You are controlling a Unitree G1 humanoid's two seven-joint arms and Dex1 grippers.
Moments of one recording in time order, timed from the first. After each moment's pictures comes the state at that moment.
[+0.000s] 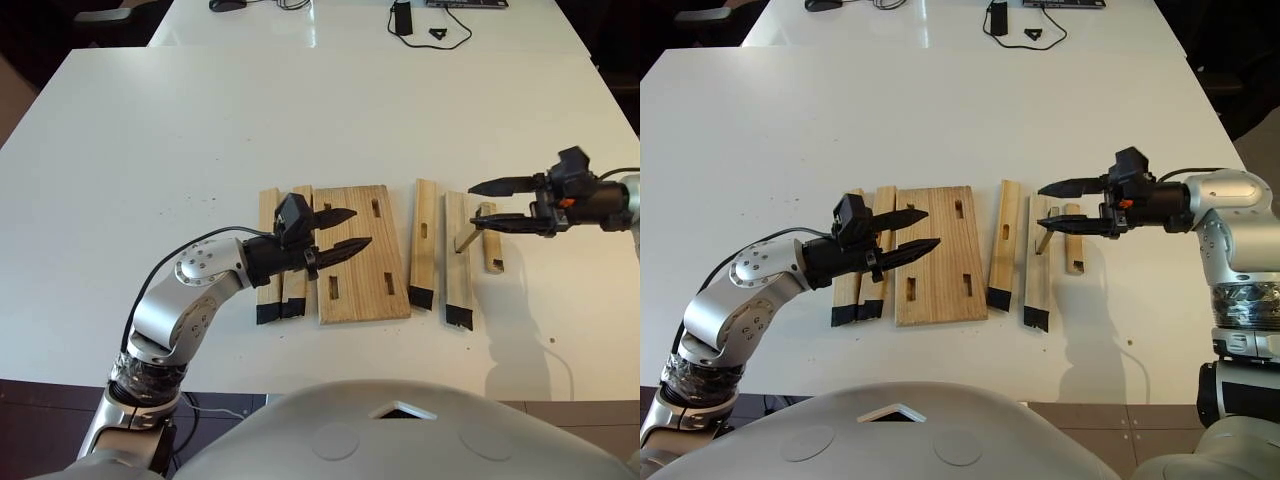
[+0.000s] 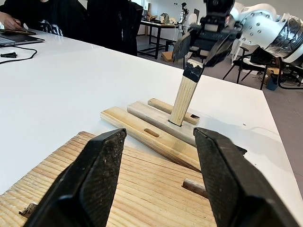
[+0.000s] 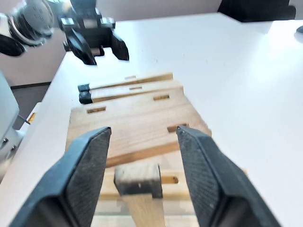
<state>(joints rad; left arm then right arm) 0.02 0.50 -0.17 -0.54 -0.58 0.53 -0.75 -0.26 -0.88 -0.07 0.07 0.63 0.31 1.52</state>
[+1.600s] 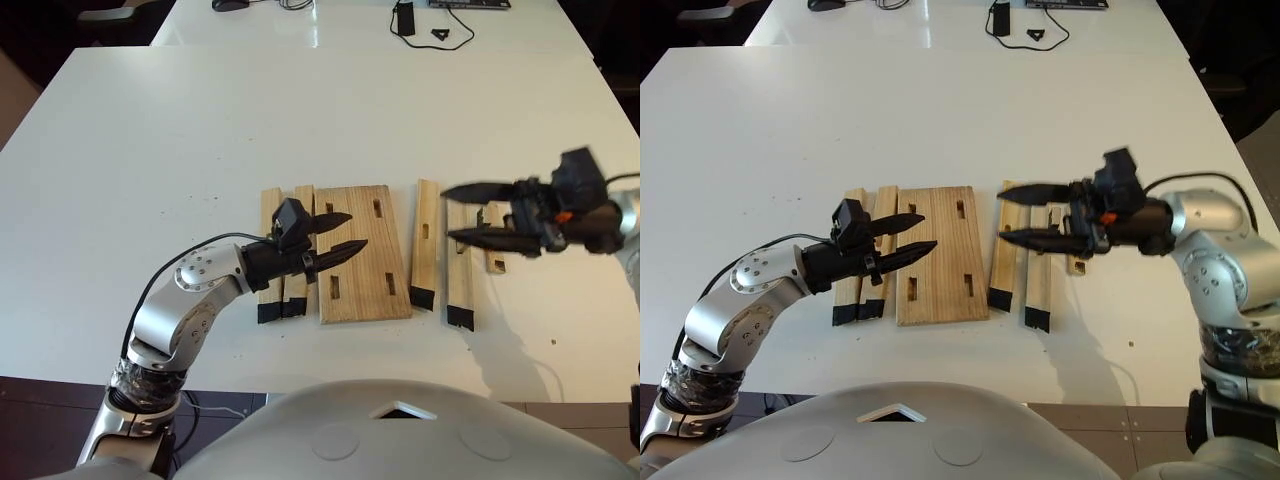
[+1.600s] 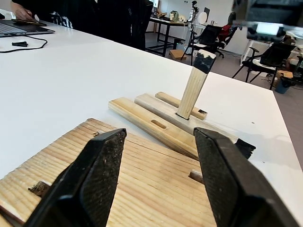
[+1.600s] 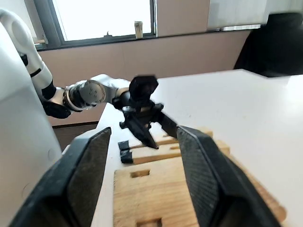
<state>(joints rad) 0.07 0.49 -0.16 -0.51 -0.56 0.50 -0.72 0.03 -0.85 -0.11 -0.36 0.82 0.51 1.35</state>
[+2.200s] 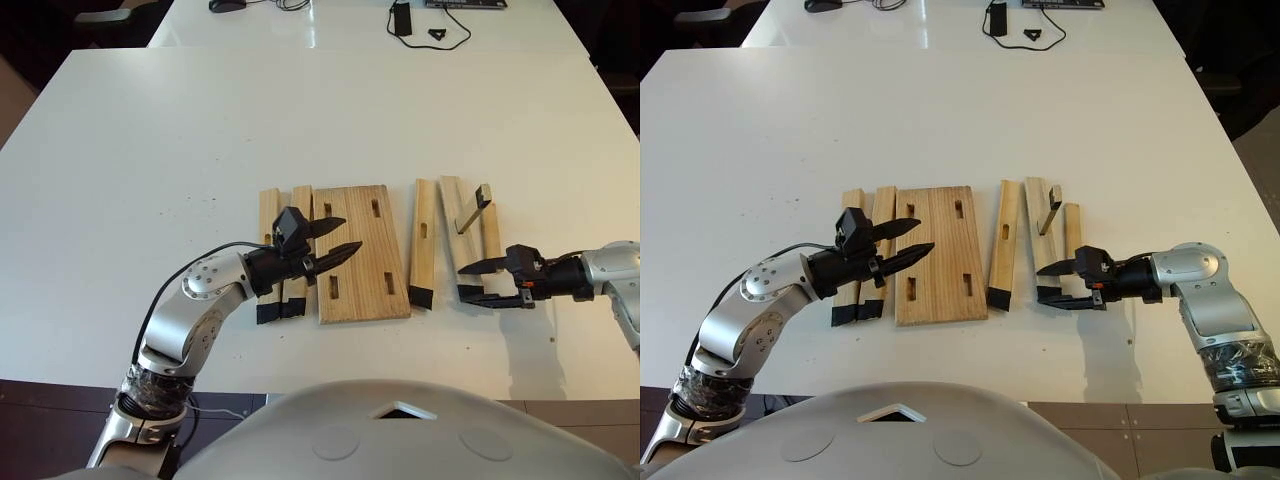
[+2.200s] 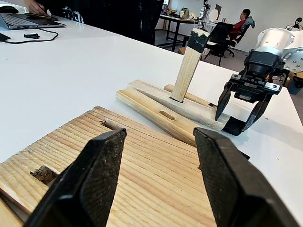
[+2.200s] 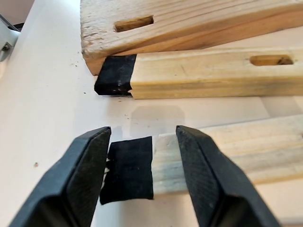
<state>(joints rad) 0.11 0.46 -0.19 -0.47 -0.49 0.45 -0.71 0.04 -0.90 0.09 0.14 0.29 -0.04 1.43</state>
